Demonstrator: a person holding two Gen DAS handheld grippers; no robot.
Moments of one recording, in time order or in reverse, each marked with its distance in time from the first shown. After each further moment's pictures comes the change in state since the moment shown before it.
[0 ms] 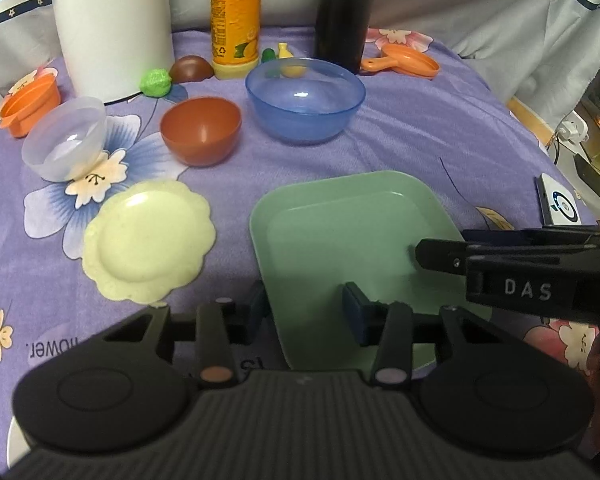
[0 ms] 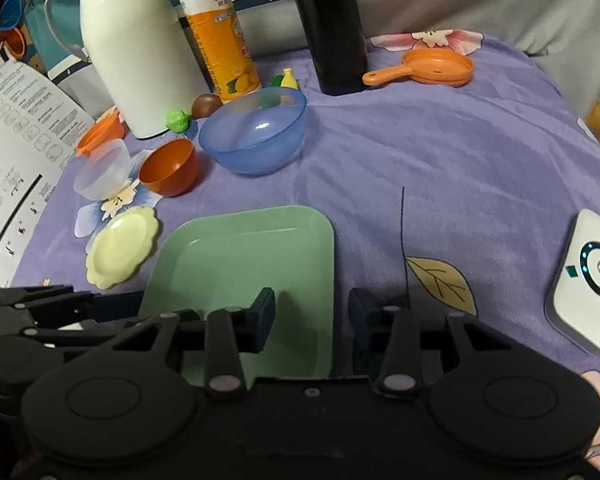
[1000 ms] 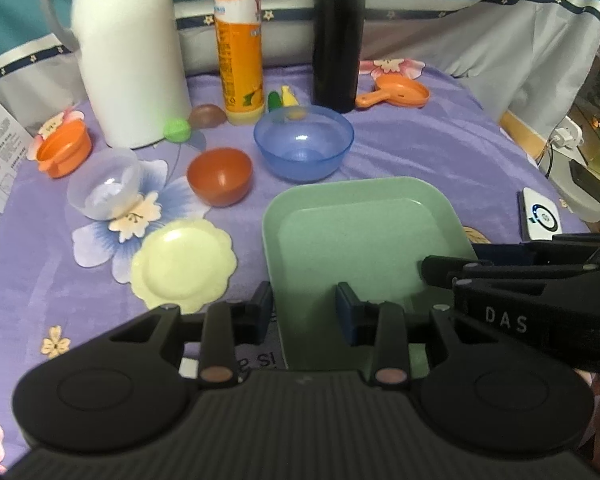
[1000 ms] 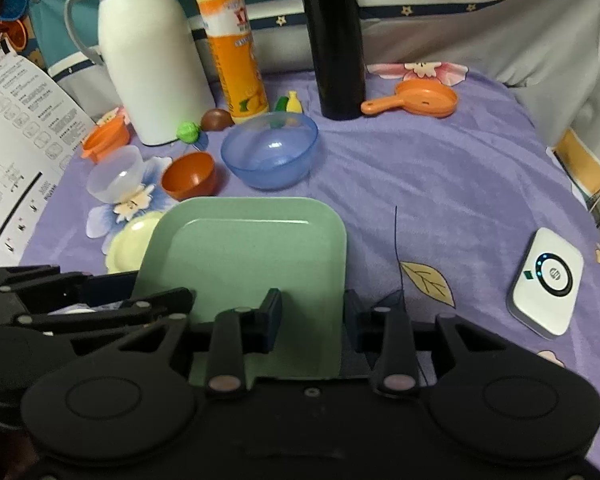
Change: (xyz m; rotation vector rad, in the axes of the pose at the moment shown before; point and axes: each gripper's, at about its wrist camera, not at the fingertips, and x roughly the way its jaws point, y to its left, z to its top) left arm -0.063 -0.016 0.011 0.044 -0.051 0.069; right arm -0.053 0.032 0.003 -0.028 -0.032 -0.079
